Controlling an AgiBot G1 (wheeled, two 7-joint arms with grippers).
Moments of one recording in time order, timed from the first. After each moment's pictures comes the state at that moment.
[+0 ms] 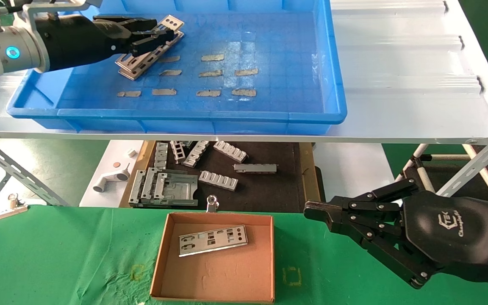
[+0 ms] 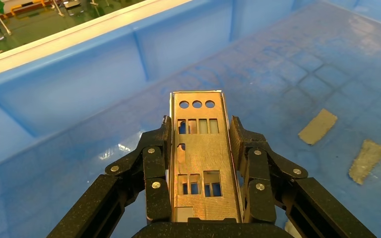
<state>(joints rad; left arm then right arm) -1.98 1.12 0.51 -0.01 1.29 1.02 0.12 1.10 -0.54 -0.44 1.23 -0.61 -1.41 0.10</state>
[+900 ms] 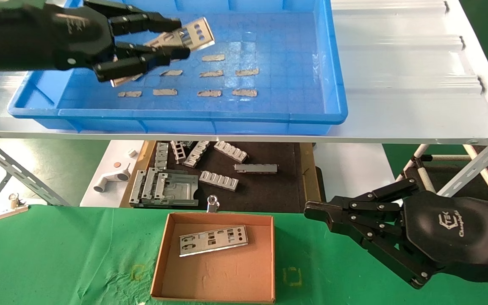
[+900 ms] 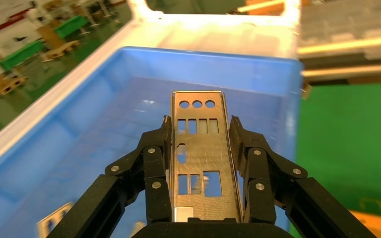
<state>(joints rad) -1.98 0.94 0.54 -0.29 1.21 1.59 0.23 1.10 -0.54 -0.44 1.23 -0.61 -1.41 0.10</state>
